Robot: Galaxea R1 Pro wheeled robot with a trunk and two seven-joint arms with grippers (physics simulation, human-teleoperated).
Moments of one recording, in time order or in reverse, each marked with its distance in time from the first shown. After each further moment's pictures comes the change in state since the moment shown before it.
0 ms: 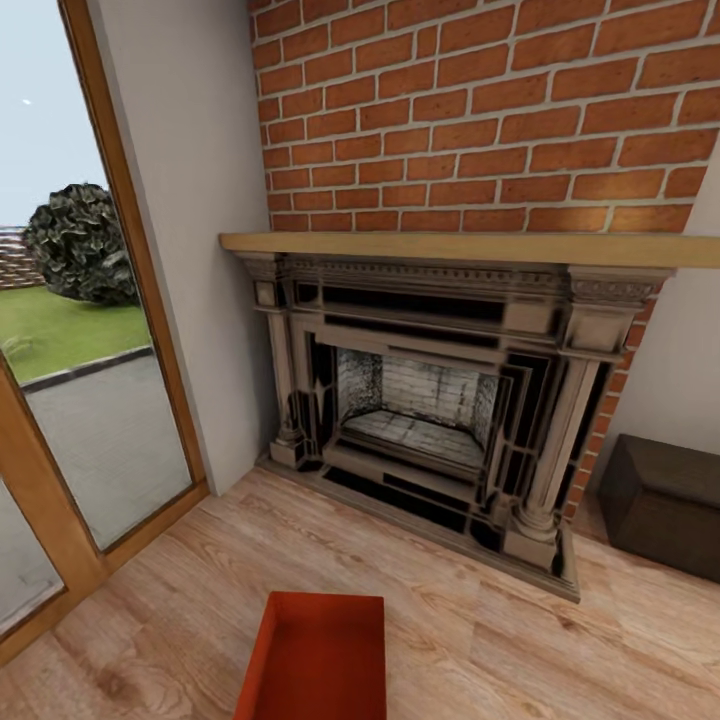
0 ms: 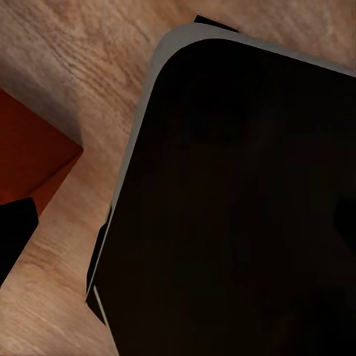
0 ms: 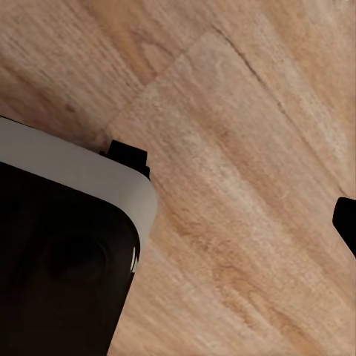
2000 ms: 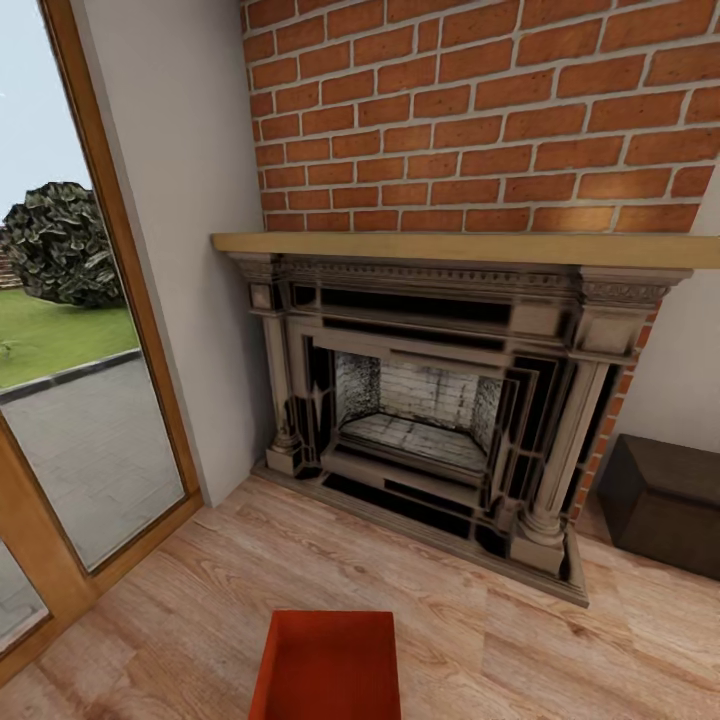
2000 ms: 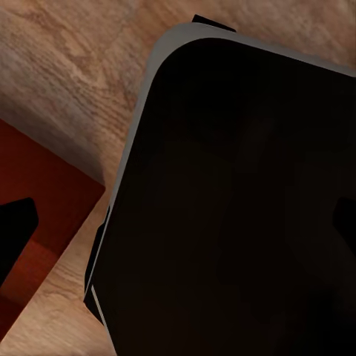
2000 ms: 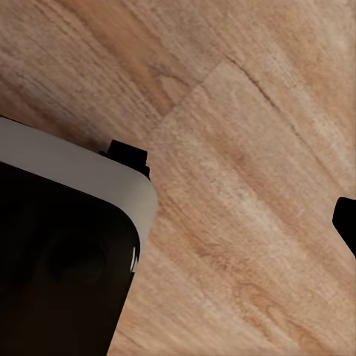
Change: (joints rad) left arm 0.000 -0.002 0.000 -0.001 0.000 0.000 0.000; right arm 0.000 0.000 0.000 0.000 0.000 0.000 0.000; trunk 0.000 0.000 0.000
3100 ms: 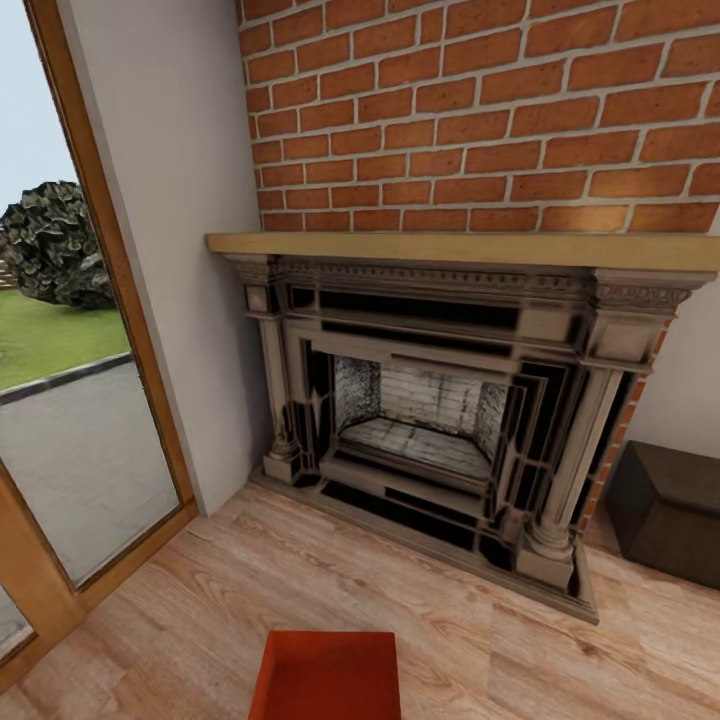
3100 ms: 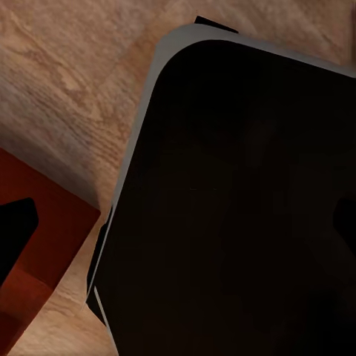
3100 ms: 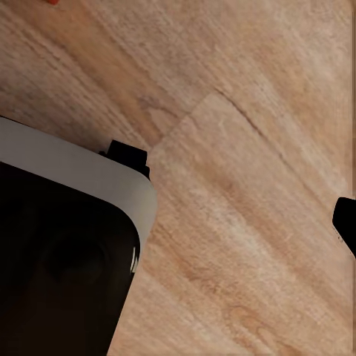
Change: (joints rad) left arm 0.000 0.003 0.000 0.000 0.000 0.000 0.000; right arm 0.000 0.000 0.000 0.000 0.000 0.000 0.000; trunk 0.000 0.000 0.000
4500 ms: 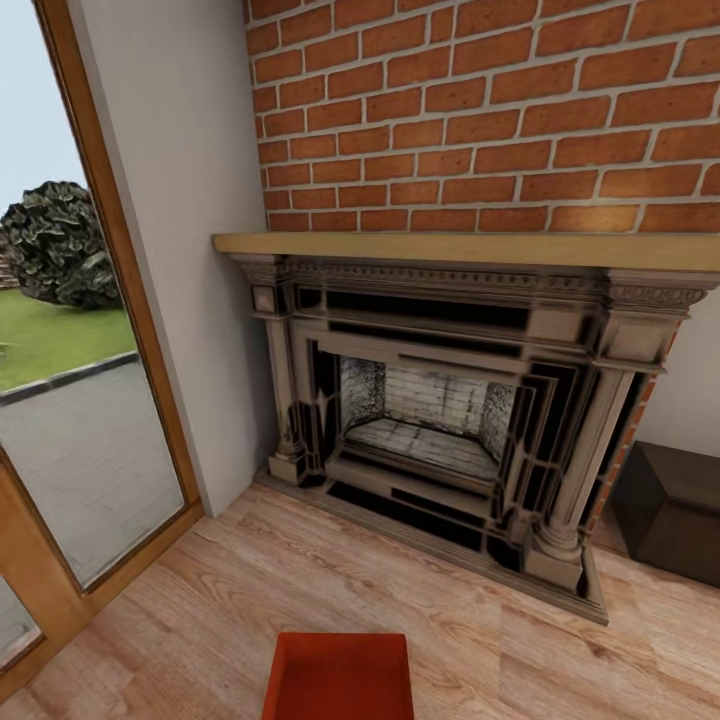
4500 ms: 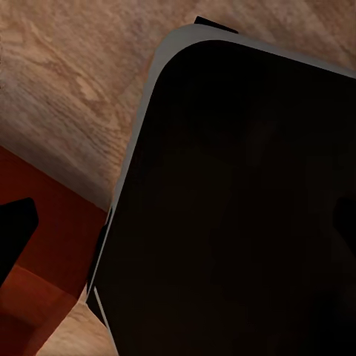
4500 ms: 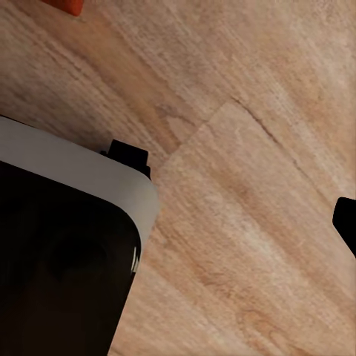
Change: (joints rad) left arm 0.000 0.000 0.000 -0.001 0.000 0.000 0.000; right arm 0.000 0.001 0.000 0.000 0.001 0.001 0.000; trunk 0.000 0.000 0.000
